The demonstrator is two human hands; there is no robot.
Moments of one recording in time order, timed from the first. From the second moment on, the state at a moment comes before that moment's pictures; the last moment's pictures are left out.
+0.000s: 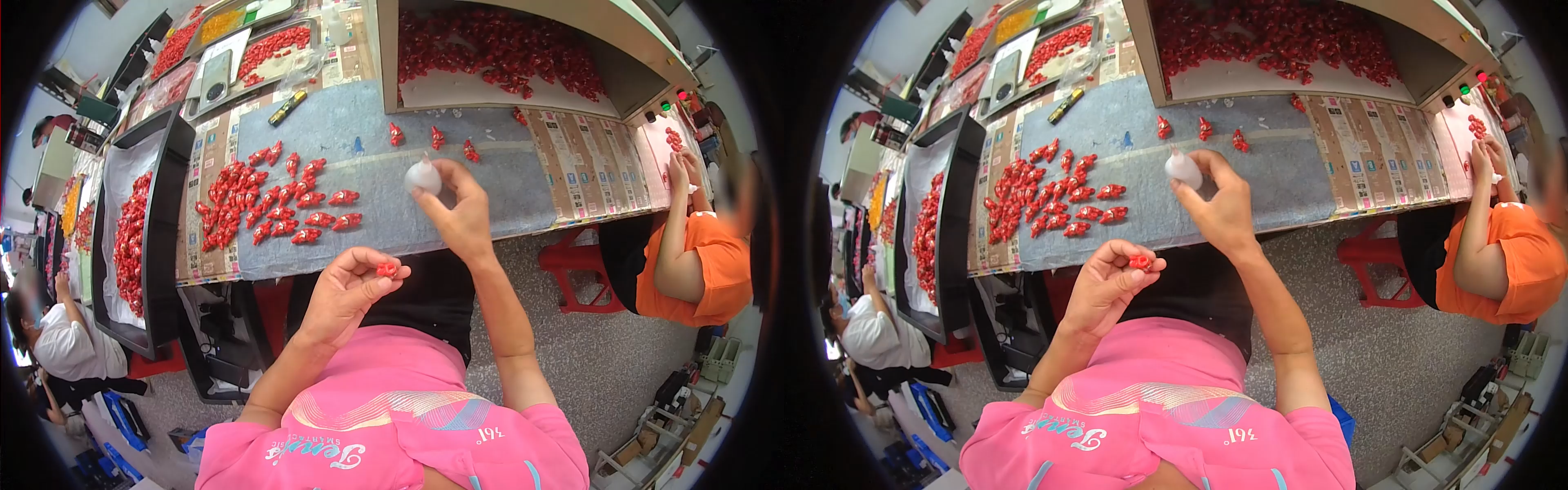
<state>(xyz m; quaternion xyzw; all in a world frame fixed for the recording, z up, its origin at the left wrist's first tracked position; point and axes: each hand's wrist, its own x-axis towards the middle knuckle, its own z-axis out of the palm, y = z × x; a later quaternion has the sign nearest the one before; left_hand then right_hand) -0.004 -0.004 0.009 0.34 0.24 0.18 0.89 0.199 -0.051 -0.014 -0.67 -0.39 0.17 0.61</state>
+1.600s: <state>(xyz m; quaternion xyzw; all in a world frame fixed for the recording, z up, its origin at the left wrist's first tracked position) -0.011 0.000 0.003 0.36 0.21 0.23 0.88 0.282 -0.036 0.042 -0.69 -0.34 0.25 0.58</state>
